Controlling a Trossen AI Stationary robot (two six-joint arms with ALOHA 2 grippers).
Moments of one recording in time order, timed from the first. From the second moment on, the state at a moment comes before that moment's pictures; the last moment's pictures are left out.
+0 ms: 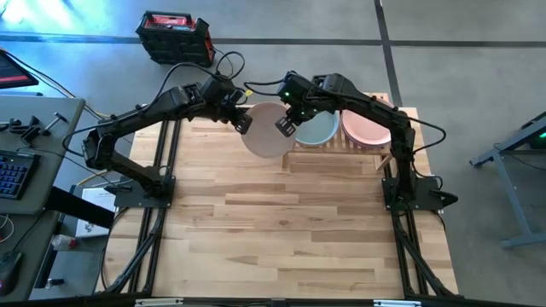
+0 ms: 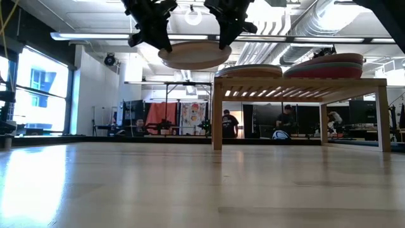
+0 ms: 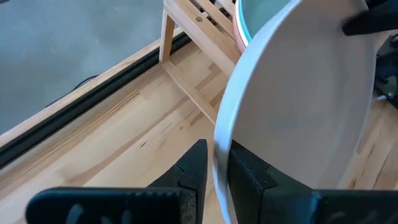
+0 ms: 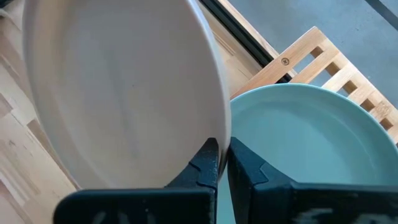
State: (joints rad) left arm 0.49 1.42 1.43 -0.82 -0.04 -0.36; right arm -0.32 1.98 2.30 -1.40 0.18 0.34
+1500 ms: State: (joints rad) left arm 0.52 1.29 1.43 -0.71 -0.04 -0.28; right arm -0.83 1.96 2.35 -1.57 -0.29 -0.03
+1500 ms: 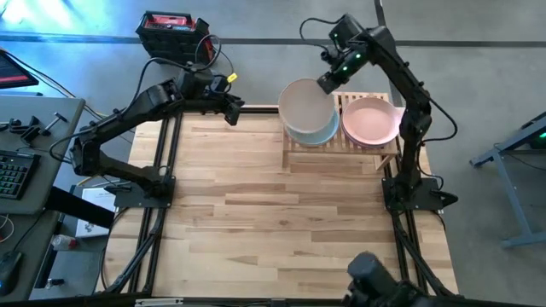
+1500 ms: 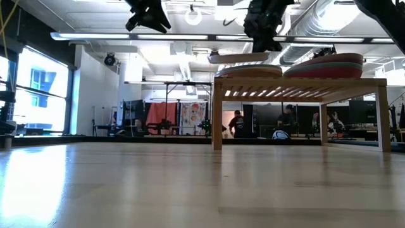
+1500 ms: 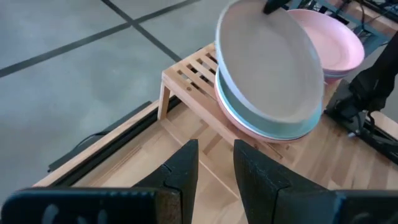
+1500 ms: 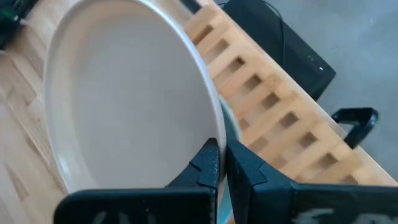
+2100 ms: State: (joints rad) left arm 0.53 1.29 1.43 -0.71 -0.05 -0.24; right arm -0.85 1.96 2.25 -1.57 -0.29 -0.03
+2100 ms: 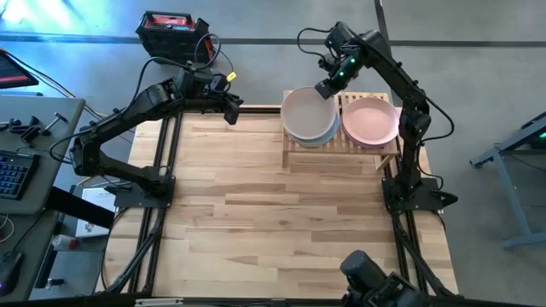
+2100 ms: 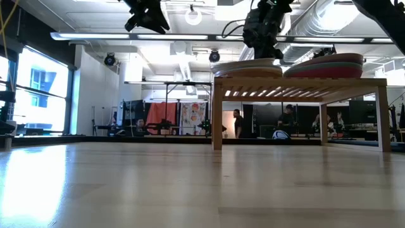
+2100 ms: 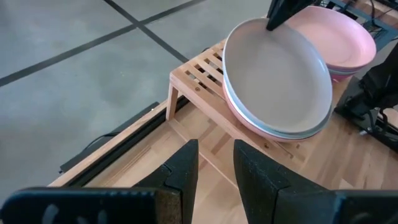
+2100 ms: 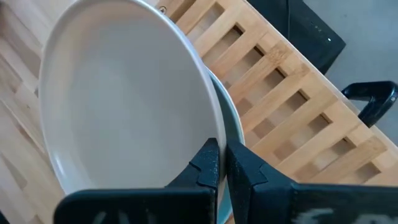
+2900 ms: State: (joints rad) left arm 0.53 1.29 1.43 -0.71 -0.05 -0.23; right arm -0.82 1.94 2.25 -1.57 -0.21 0.06
